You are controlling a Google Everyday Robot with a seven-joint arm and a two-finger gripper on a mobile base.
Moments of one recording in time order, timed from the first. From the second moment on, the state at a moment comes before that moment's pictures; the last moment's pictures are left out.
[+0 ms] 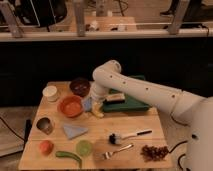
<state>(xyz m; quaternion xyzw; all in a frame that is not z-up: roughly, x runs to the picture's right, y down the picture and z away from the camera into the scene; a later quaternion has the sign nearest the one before) -0.063 0.084 0.771 -0.29 -0.20 -0.10 0.93</state>
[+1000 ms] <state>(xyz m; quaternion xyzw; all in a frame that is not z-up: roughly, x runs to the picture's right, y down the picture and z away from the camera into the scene) -0.118 0.093 0.736 -0.27 -0.26 -0.27 0.89</state>
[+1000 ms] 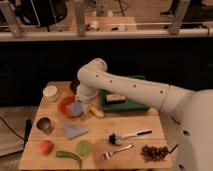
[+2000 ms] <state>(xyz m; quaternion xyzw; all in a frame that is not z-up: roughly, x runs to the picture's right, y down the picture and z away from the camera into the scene) -0.160 0.075 0.766 -0.31 -0.33 -0.35 0.82</state>
